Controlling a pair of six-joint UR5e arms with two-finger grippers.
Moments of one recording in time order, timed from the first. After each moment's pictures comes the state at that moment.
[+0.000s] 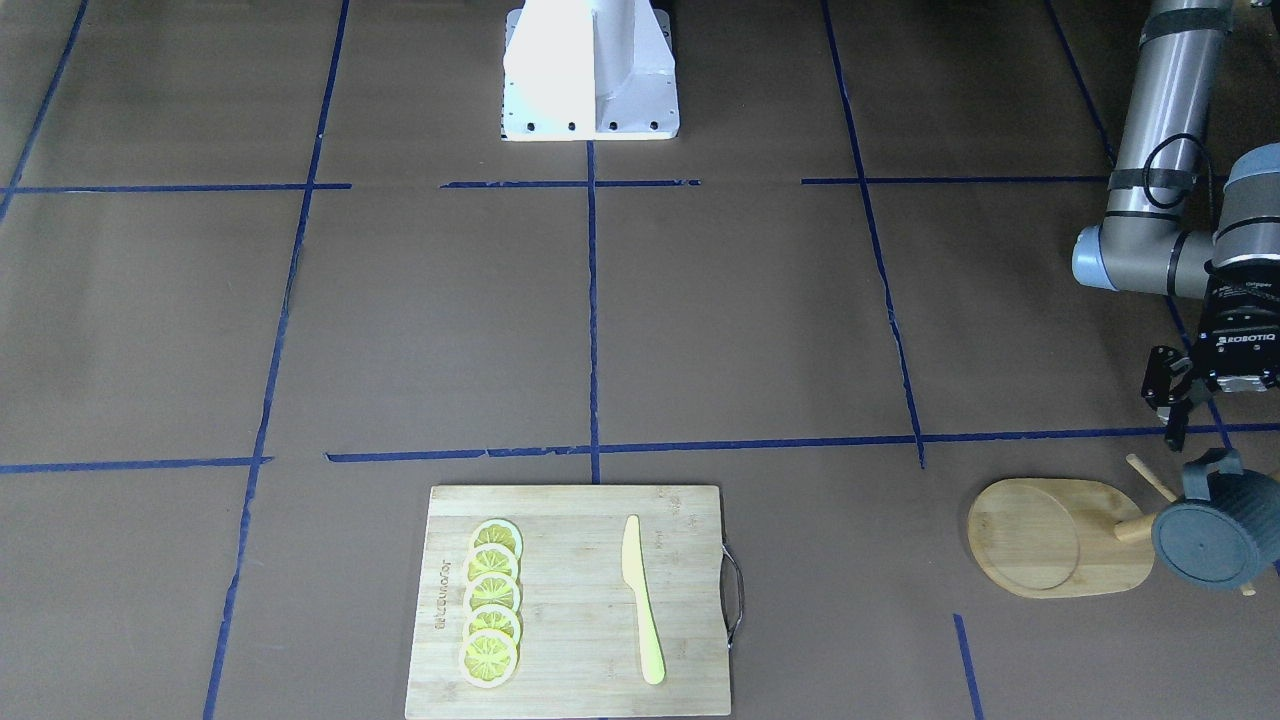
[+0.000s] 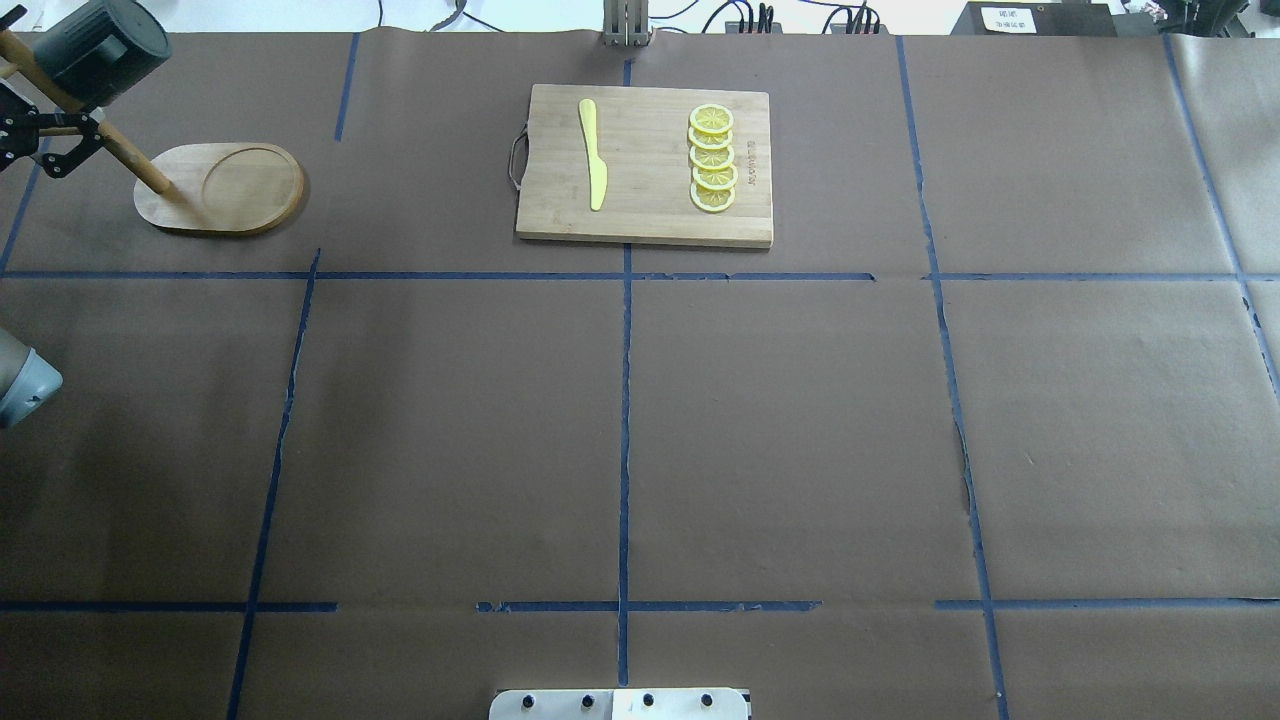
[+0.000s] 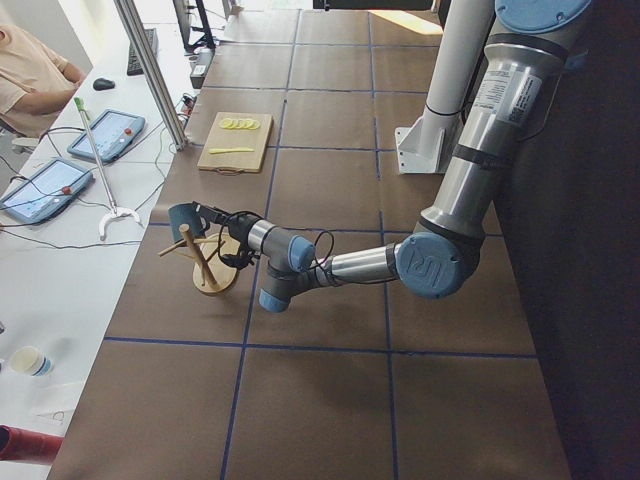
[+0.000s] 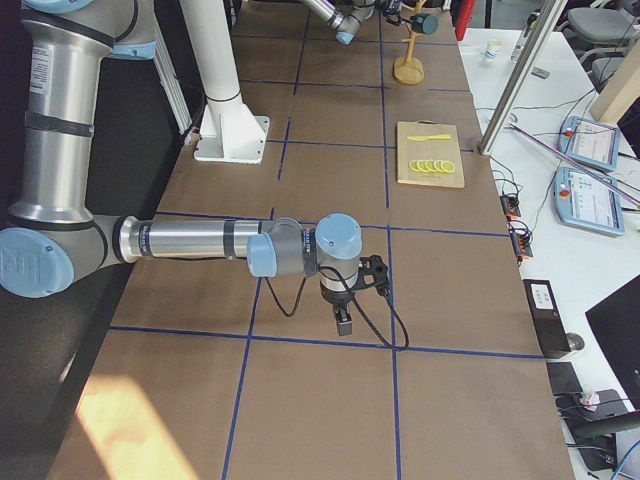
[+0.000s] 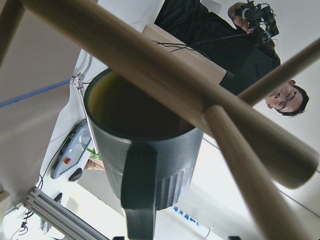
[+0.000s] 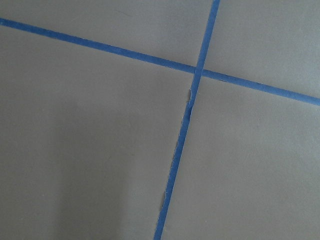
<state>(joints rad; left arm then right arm) -1.04 -1.88 -0.96 -3.76 -1.43 -2.84 1.49 -1.75 1.79 -1.48 2.30 -0.09</state>
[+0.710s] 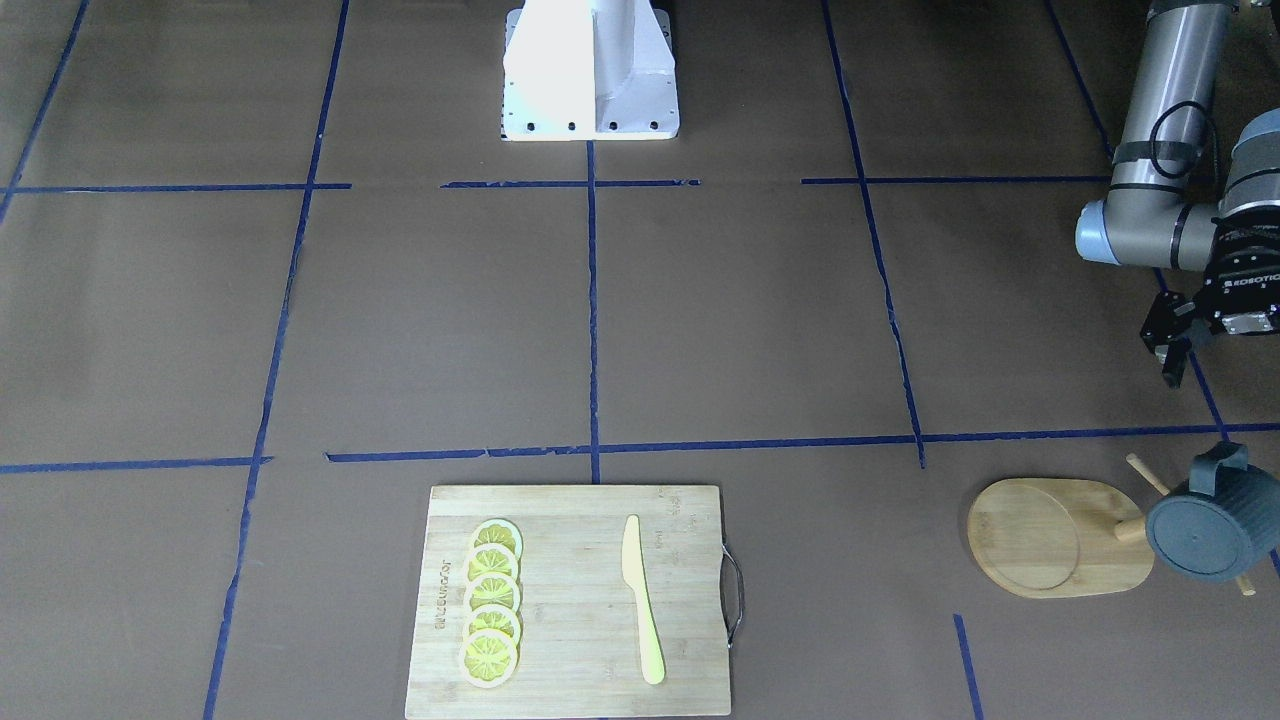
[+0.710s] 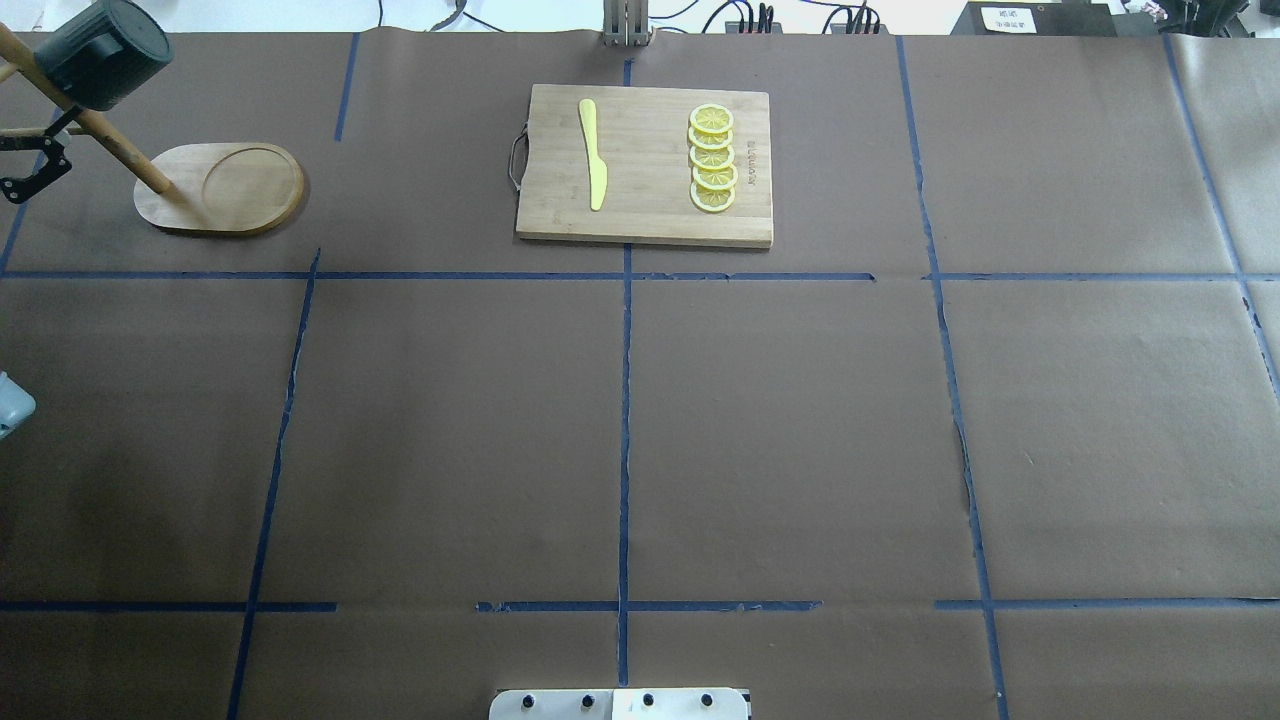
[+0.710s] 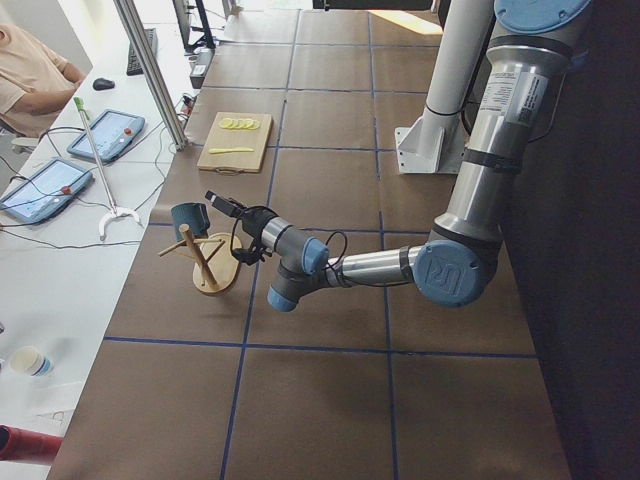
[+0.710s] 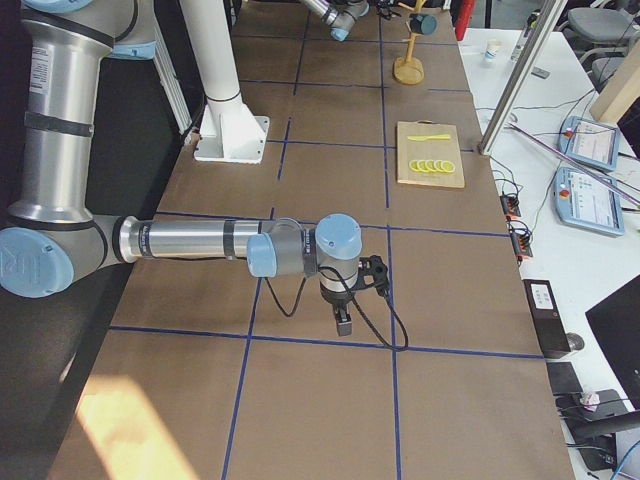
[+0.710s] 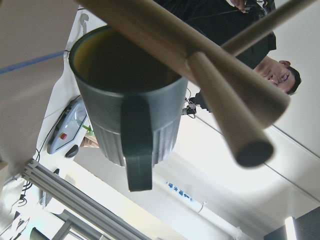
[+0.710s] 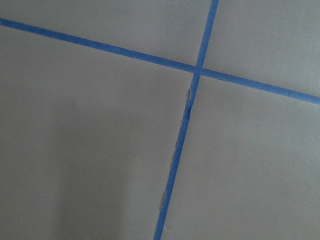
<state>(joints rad) -1.03 -1.76 -1.14 -3.83 -1.47 -2.78 1.49 -1.75 1.79 -1.48 2.30 -0.09</state>
